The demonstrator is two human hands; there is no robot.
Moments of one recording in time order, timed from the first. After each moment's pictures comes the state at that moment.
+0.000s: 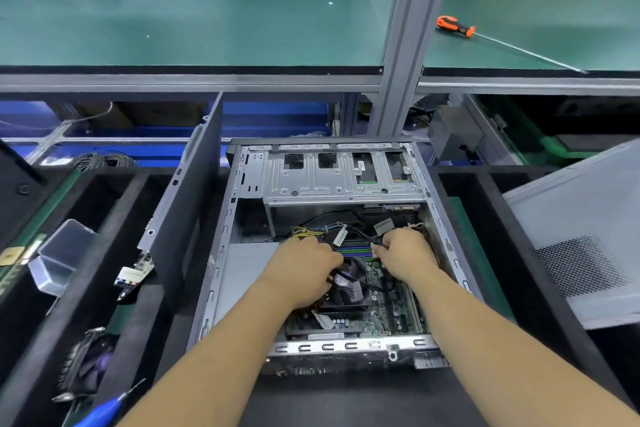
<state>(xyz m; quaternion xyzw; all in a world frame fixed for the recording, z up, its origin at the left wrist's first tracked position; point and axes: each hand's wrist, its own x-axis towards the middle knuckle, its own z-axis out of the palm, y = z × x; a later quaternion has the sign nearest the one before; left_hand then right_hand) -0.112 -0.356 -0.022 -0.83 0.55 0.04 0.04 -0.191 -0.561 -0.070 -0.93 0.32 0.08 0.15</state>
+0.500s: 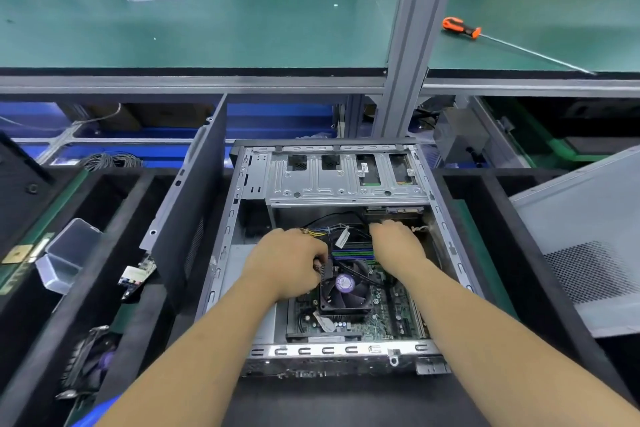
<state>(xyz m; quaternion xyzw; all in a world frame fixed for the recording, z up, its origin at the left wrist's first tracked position) -0.093 -0.344 -0.017 -0.88 0.47 0.10 -0.05 -0.163 -0.558 -0.078 -0.98 0.20 0.08 -0.01</state>
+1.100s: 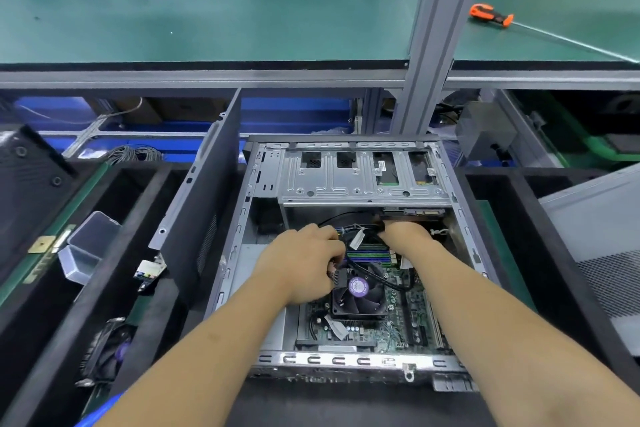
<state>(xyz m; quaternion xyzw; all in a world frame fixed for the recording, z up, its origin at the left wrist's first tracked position) -0.093 -0.344 -0.014 -0.86 0.50 0.11 -0.02 -0.112 -0.587 -0.101 -0.93 0.25 0.24 0.15</state>
